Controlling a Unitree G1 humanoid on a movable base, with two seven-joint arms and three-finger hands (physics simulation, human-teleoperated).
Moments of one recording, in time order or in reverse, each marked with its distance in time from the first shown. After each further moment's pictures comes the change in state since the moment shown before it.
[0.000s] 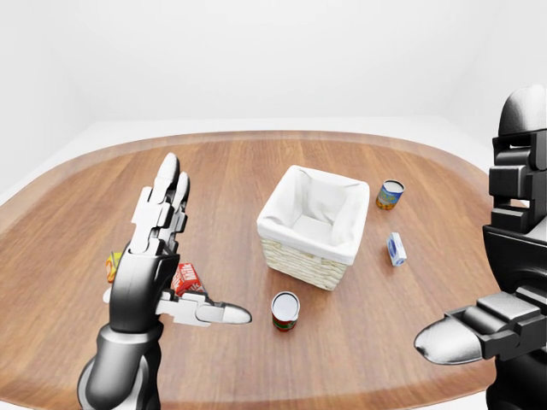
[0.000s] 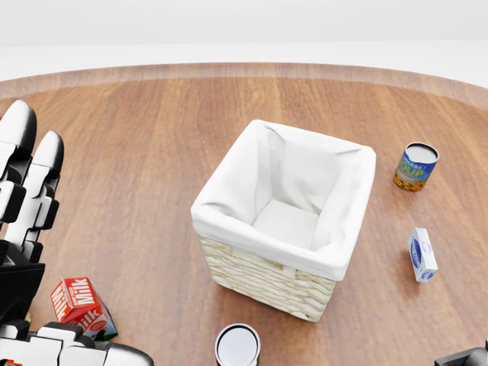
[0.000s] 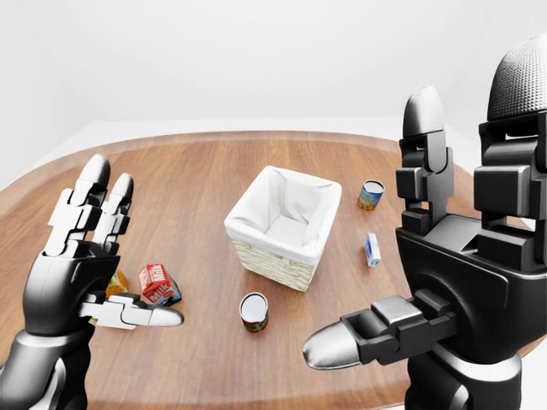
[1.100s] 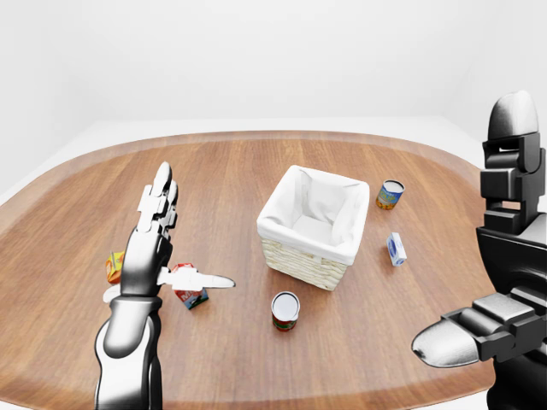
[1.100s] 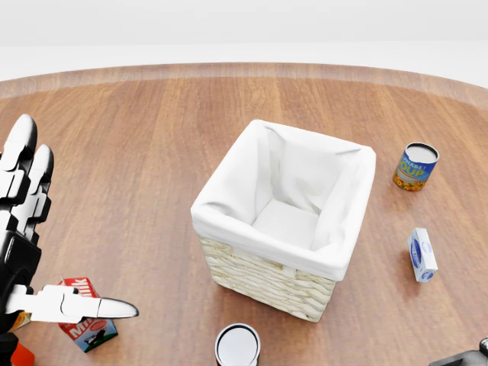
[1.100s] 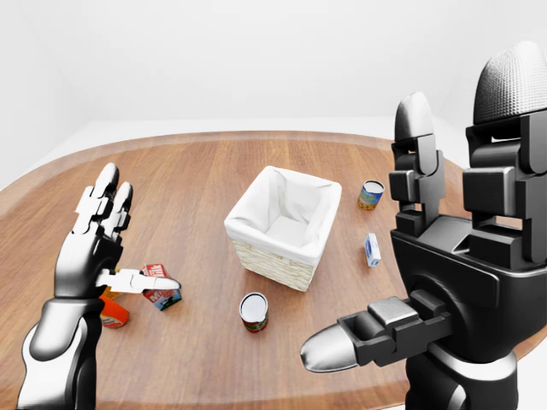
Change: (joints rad) left arm -0.122 0.052 0.085 0.278 0.029 0.000 0.064; right arm 0.017 -0.027 0.020 0.000 0.014 0.000 -0.019
